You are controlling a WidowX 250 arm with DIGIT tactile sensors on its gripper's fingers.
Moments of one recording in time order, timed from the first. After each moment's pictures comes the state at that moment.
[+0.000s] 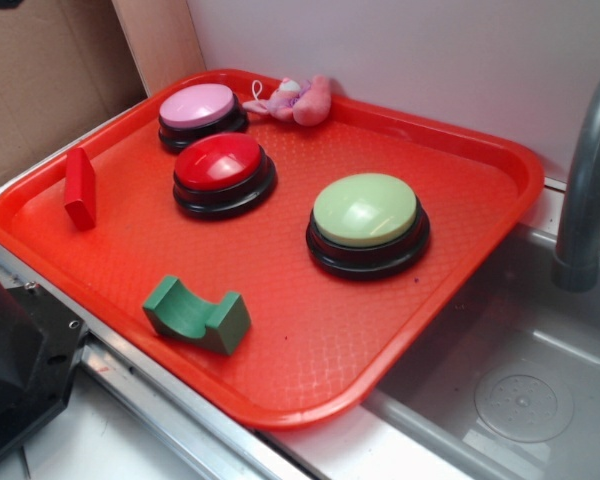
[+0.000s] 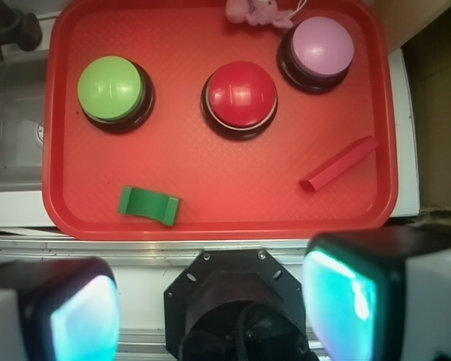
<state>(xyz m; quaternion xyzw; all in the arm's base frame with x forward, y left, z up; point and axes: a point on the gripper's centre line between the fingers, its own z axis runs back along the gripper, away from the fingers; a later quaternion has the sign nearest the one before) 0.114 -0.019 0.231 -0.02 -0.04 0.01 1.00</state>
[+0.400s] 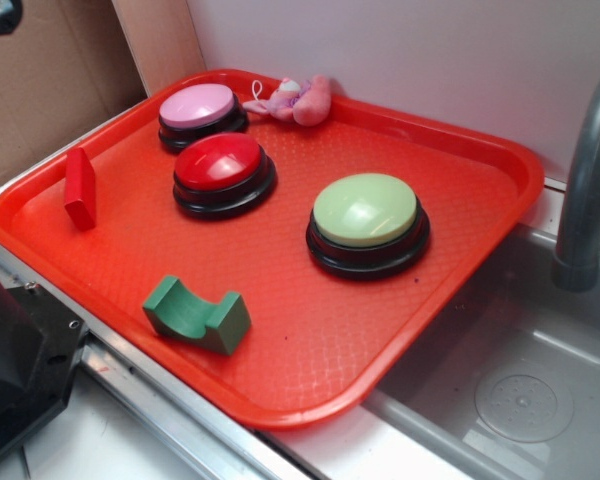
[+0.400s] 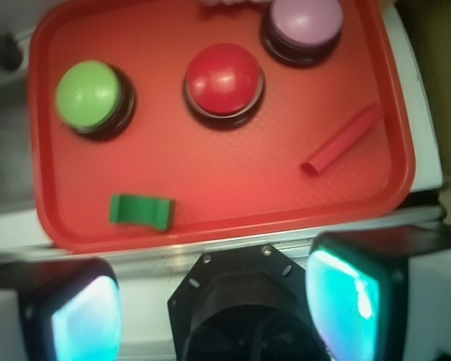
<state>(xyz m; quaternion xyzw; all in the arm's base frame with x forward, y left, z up) 0.112 0.013 0.210 -0.06 -0.06 0.11 0.99</state>
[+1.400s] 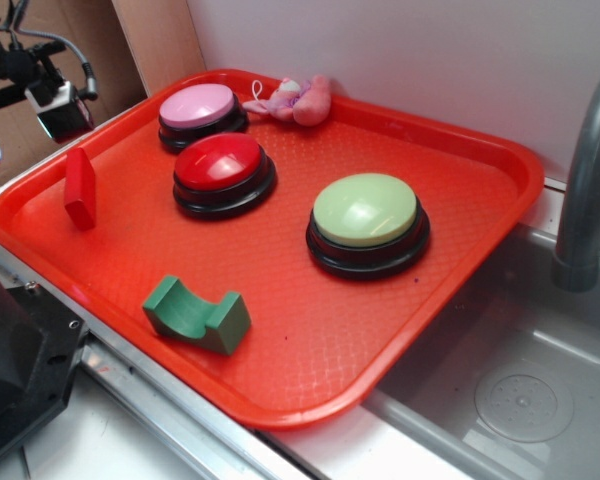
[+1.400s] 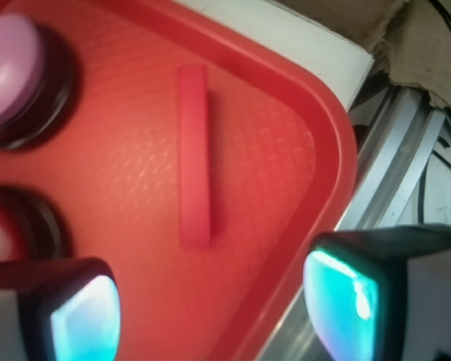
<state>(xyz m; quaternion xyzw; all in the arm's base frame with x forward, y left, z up) 0.135 0.108 0.086 -0.02 -0.07 0.51 0.86</state>
